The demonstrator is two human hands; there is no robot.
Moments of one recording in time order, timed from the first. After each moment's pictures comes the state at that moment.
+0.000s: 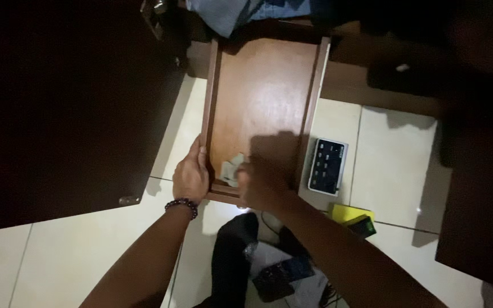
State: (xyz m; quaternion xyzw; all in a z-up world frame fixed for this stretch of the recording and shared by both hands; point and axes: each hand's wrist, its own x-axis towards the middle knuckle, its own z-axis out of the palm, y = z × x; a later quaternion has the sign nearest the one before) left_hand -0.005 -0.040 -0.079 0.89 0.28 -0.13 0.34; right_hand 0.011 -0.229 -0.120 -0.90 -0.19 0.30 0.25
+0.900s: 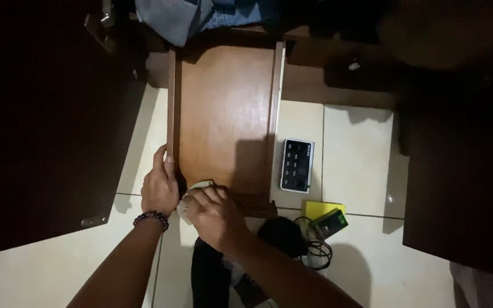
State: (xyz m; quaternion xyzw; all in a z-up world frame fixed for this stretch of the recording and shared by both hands) left_hand -0.008 -0.043 -0.073 0.92 0.22 -0.05 0.33; right_hand -0.049 -0.206 -0.074 -0.86 -0.36 -0.09 0.35
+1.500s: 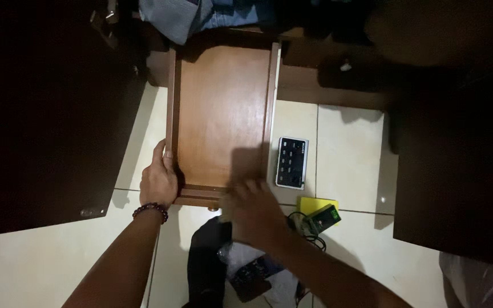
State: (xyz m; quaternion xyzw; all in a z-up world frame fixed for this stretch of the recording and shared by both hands) left_hand -0.008 -0.046 -0.072 0.91 0.23 -0.05 0.35; right_hand -0.049 -0.280 -0.048 -0.92 -0.36 0.02 0.16
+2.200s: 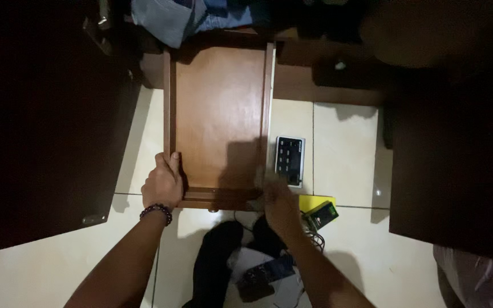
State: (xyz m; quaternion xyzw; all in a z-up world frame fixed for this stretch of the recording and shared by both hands) left_hand 0.003 -0.050 -0.074 0.91 0.26 -0.21 0.24; right_hand -0.054 -0.320 -0.105 -0.87 0.13 0.11 0.46
